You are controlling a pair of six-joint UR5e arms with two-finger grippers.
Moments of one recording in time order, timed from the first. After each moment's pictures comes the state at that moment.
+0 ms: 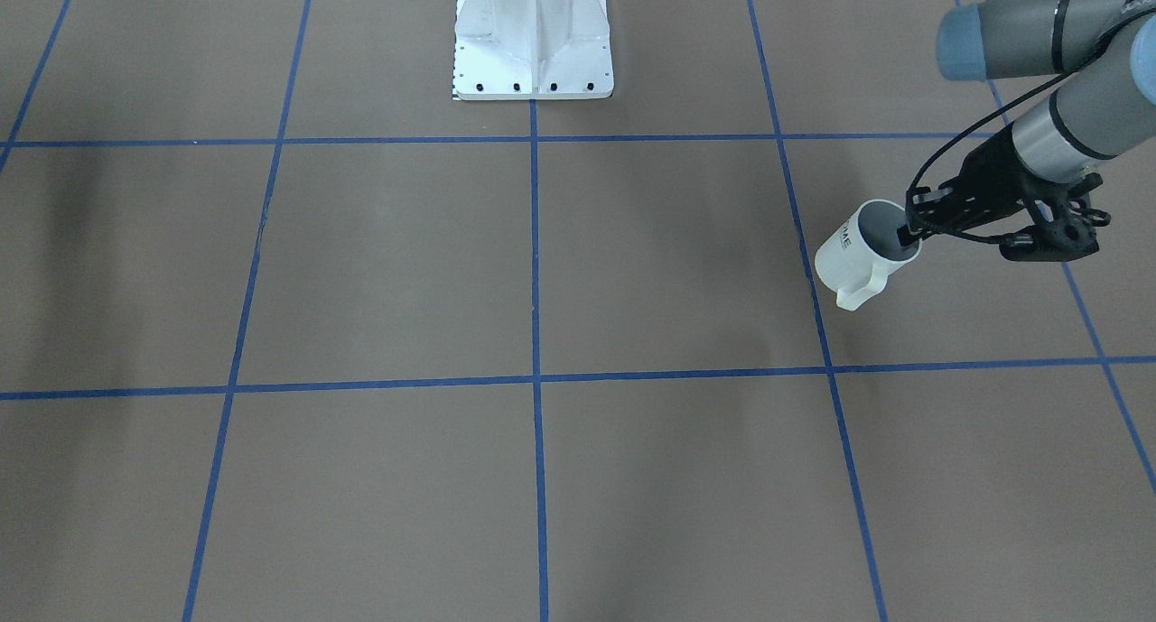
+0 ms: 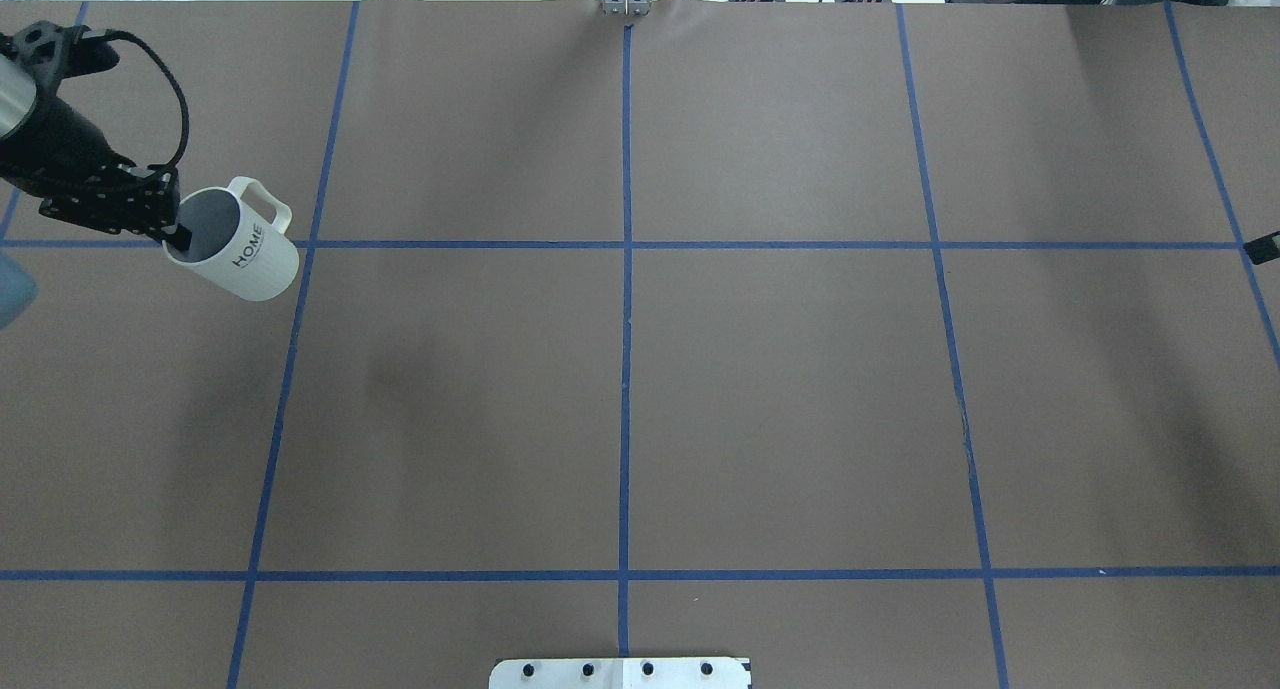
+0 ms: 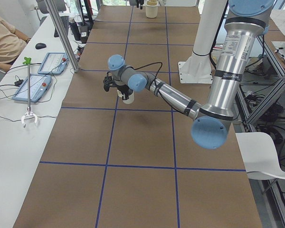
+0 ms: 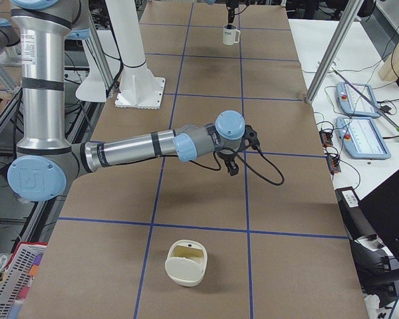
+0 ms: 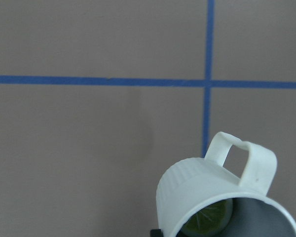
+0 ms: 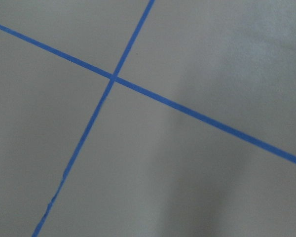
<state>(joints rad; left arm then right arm) -1.07 -1.87 -1.84 -1.54 -2.43 -0.82 1.36 -1.62 1.84 -1.27 2.54 0.08</state>
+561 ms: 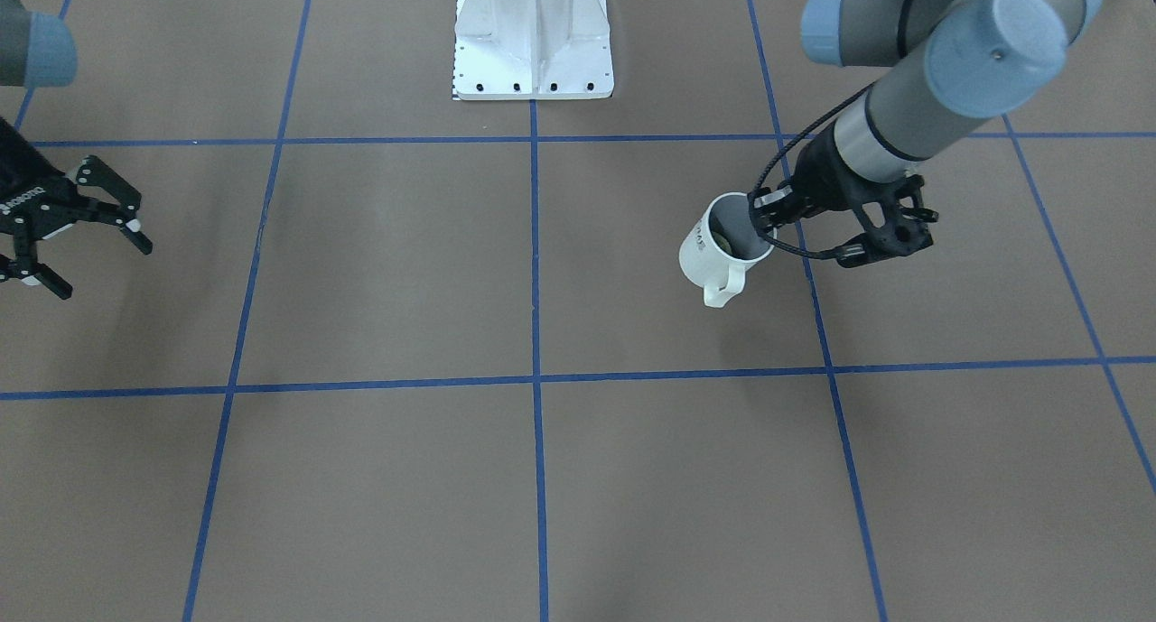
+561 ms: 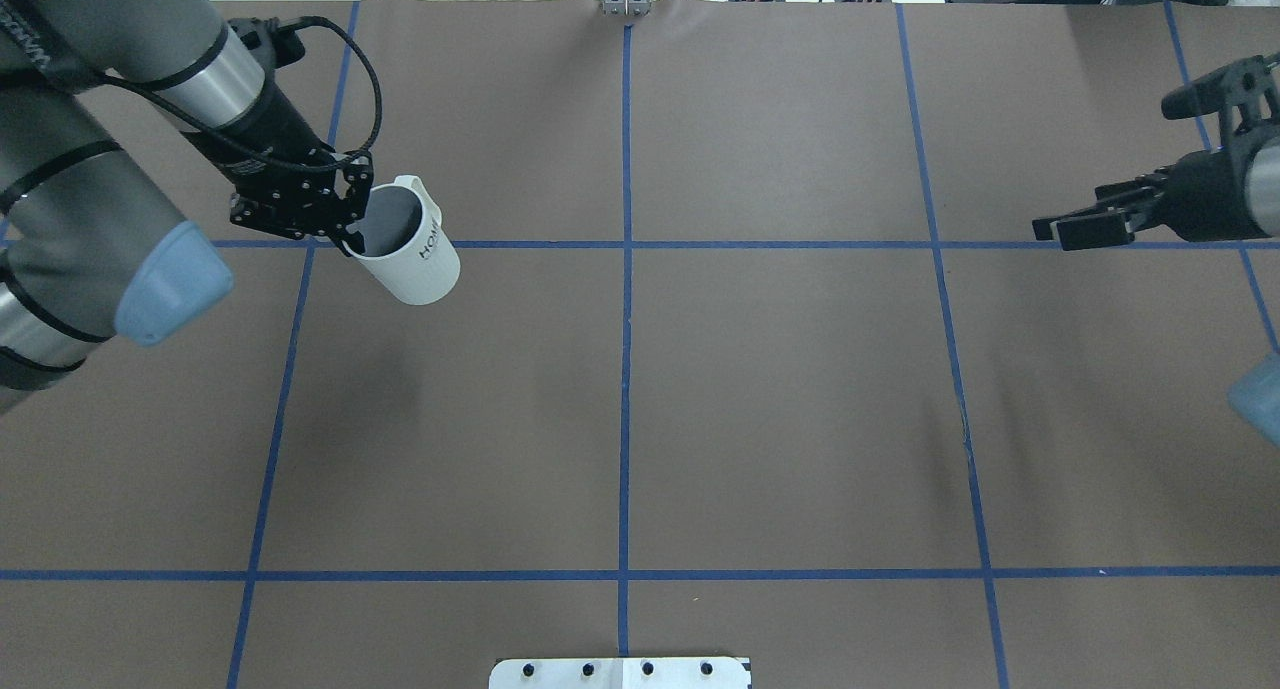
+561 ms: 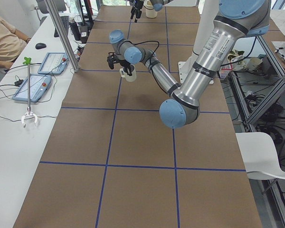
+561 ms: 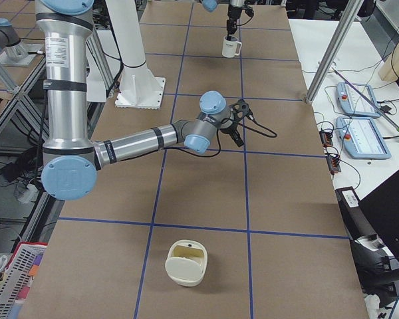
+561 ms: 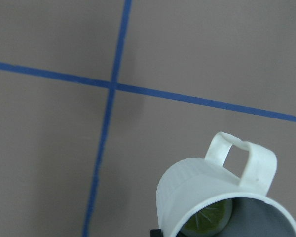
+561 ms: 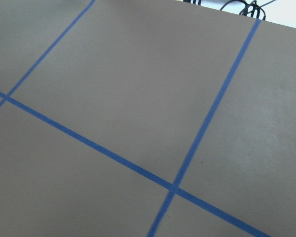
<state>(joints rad) -0.90 -2.15 -1.80 -1.39 -2.39 -1.15 1.00 -1.55 1.84 -0.72 2.08 0.64</state>
